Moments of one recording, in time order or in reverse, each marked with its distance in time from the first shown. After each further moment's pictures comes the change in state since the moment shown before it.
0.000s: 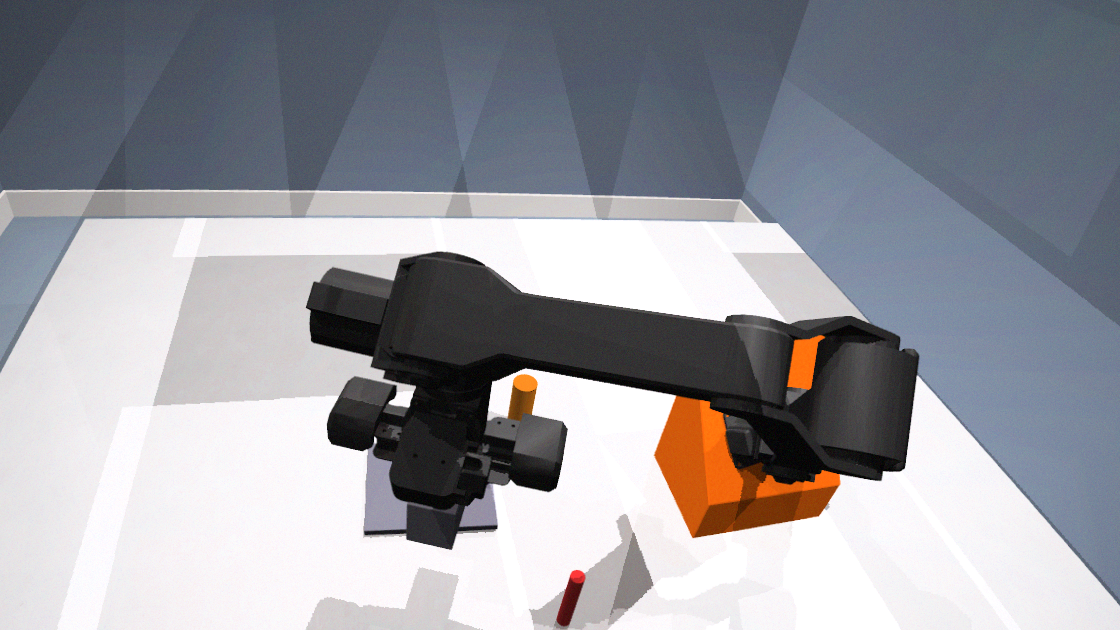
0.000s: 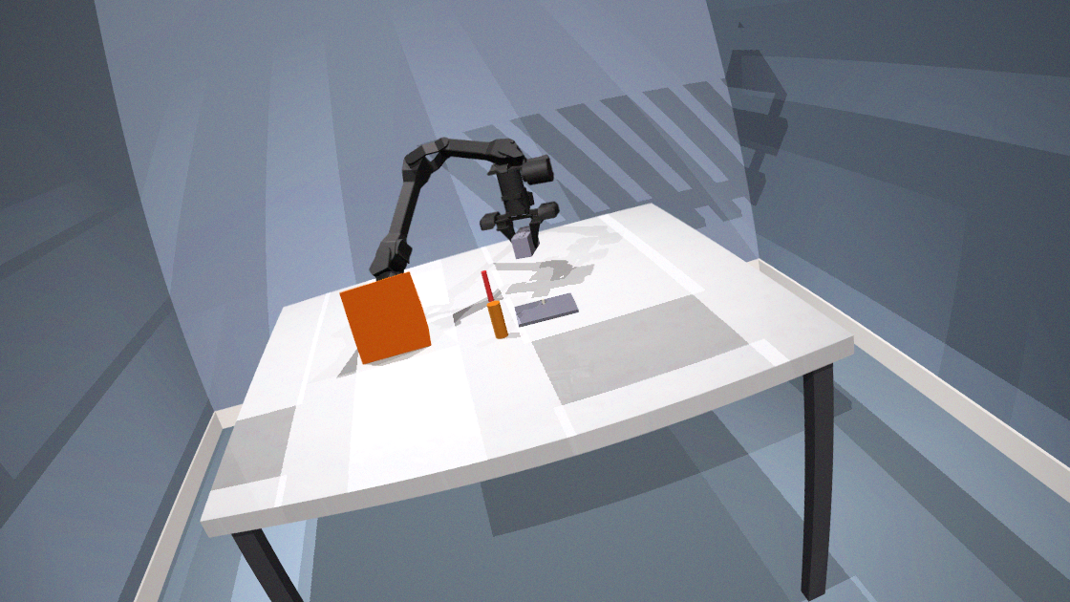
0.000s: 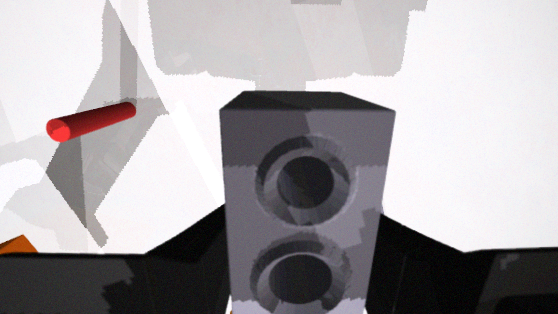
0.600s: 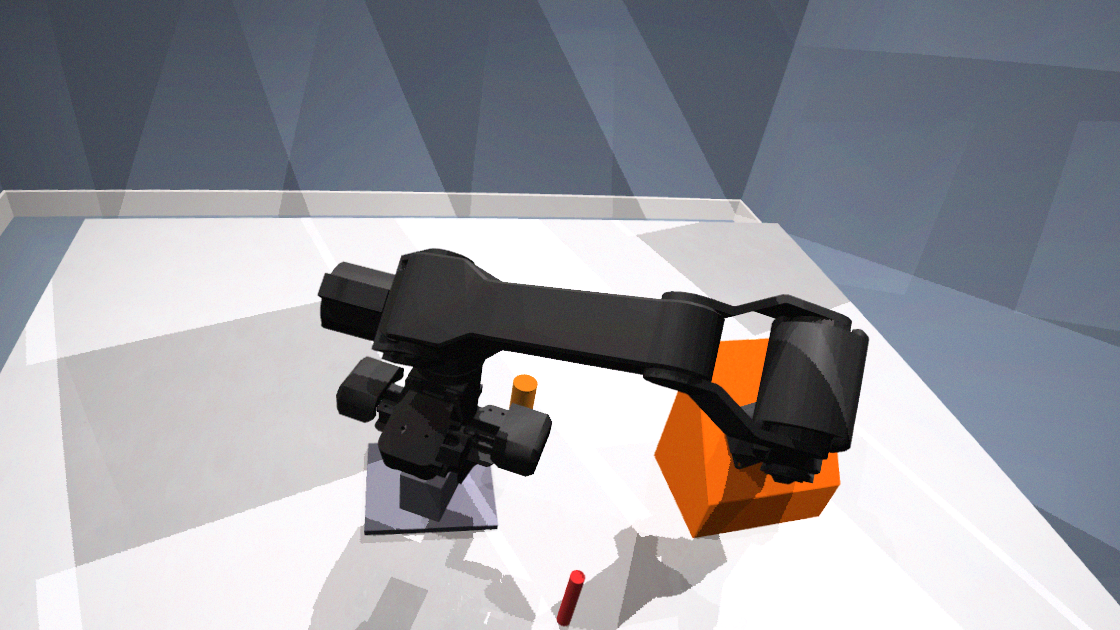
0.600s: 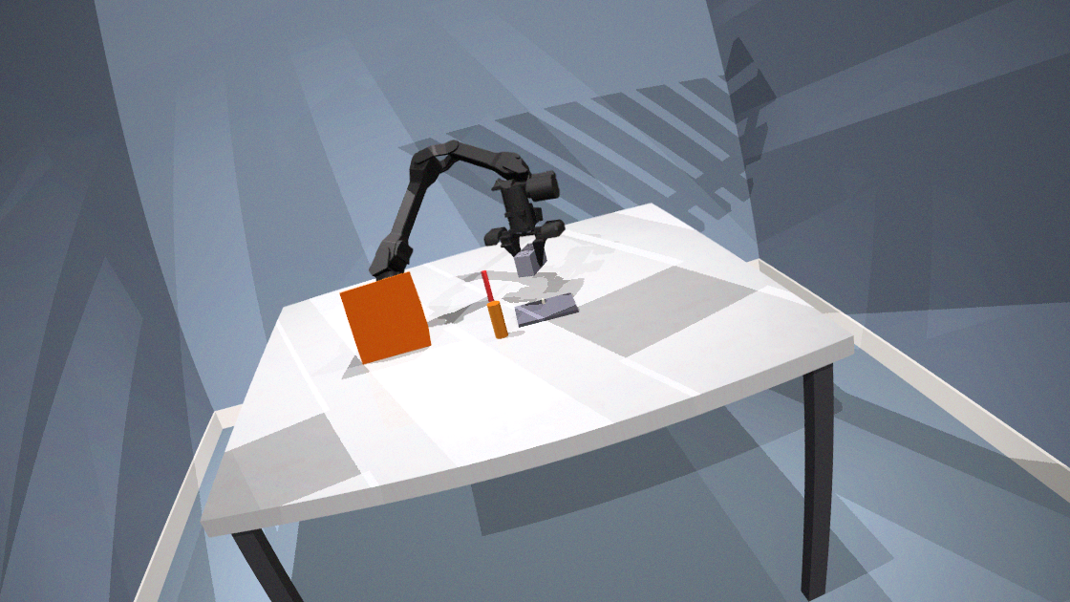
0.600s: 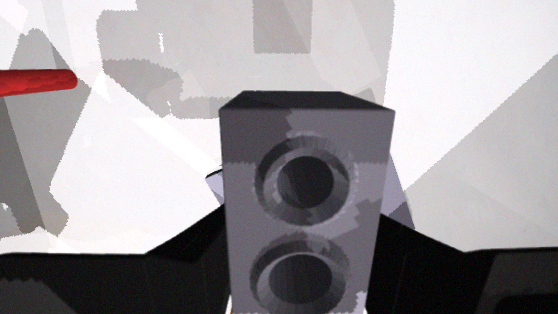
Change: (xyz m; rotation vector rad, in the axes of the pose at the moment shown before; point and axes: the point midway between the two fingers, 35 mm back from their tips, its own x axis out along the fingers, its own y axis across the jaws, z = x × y) arm 0.031 -0.015 -0.048 0.135 0.001 -0.001
